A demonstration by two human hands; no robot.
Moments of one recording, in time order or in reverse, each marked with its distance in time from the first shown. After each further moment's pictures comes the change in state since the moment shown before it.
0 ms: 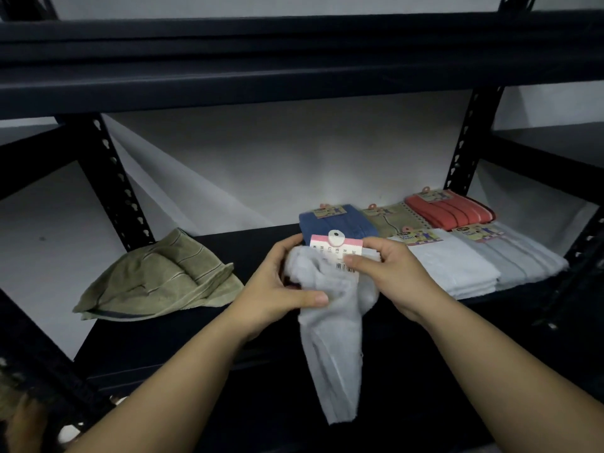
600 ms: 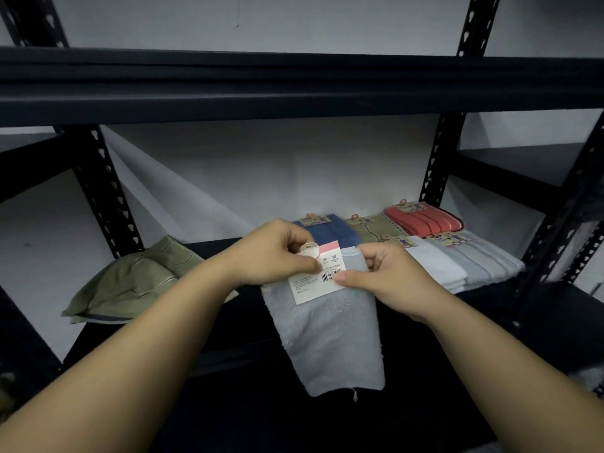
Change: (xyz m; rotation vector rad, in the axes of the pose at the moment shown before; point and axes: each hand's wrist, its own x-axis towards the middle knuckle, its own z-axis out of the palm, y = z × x) left_hand 0.013 0.101 0.014 0.802 -0.252 0.063; right_hand -0.042 -0.039 -0.011 -0.095 -0.162 -0.062
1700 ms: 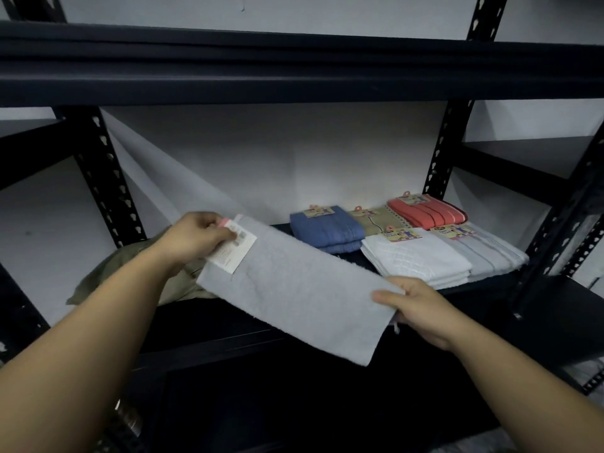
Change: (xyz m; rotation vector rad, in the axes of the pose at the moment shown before) left_hand -0.025 -0.116 -0.054 -0.203 0.416 -0.448; right_hand -0.024 0.088 -0.030 0.116 0.097 0.335
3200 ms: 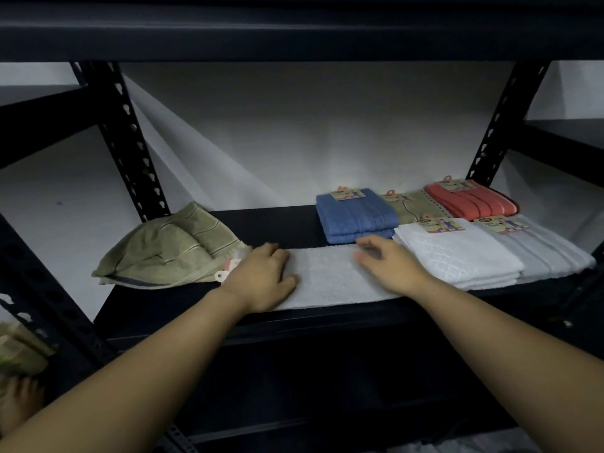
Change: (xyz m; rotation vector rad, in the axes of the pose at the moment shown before) left_hand -0.012 -0.067 0.095 0.757 -0.173 0.280; right_hand 0.096 -0.015 0.046 -0.718 0.043 -0.180
